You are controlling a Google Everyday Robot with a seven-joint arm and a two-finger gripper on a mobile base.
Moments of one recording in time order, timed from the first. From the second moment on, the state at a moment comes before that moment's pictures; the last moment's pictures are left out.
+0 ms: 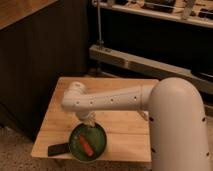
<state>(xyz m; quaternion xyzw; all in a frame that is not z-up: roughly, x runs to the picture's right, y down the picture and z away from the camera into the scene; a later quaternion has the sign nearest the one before) -0.082 0.173 0.798 -0.14 -0.30 -0.94 0.10</state>
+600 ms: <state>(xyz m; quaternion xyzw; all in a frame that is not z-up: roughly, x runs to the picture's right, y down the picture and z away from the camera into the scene) -0.093 0.188 0.780 -0.13 -0.29 -0.94 0.11</state>
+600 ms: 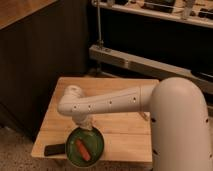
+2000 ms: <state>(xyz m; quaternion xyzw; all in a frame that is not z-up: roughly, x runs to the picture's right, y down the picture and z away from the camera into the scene) -0.087 0.145 0.820 -0.12 -0.33 -0.93 0.14</state>
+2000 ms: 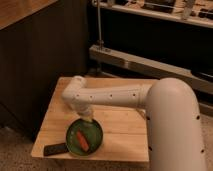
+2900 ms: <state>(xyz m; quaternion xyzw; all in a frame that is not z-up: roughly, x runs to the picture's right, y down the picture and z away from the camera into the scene) -0.020 0.104 0.866 -0.11 -0.37 -0.89 0.25</state>
